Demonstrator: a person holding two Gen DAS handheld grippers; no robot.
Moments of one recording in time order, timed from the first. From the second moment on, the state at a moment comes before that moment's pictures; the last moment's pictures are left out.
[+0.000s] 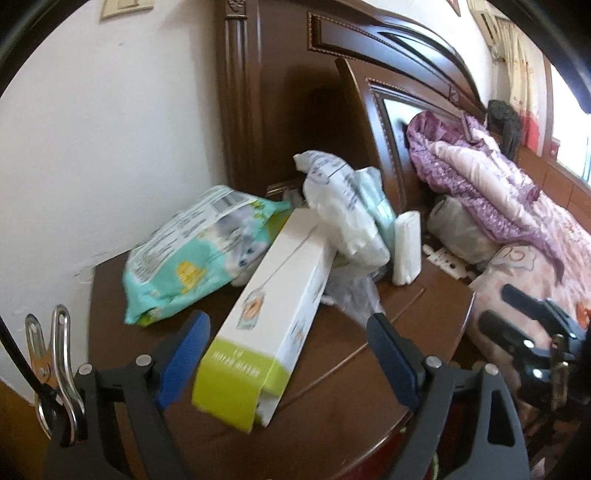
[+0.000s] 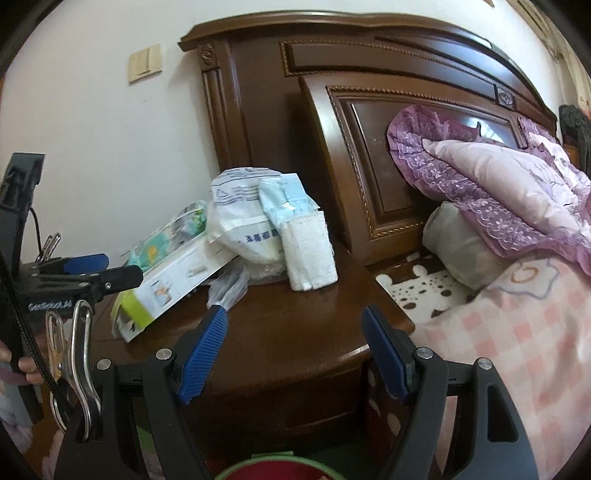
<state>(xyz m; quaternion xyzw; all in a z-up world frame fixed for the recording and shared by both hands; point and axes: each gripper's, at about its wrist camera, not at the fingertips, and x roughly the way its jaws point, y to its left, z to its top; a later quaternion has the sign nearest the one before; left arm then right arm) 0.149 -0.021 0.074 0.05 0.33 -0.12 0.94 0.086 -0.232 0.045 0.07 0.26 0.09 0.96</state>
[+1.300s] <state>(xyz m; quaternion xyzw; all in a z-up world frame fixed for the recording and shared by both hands) 0.241 -0.033 0.031 0.08 0.43 -0.14 0.89 0.215 -0.229 0.010 0.05 0.34 0.11 0.93</state>
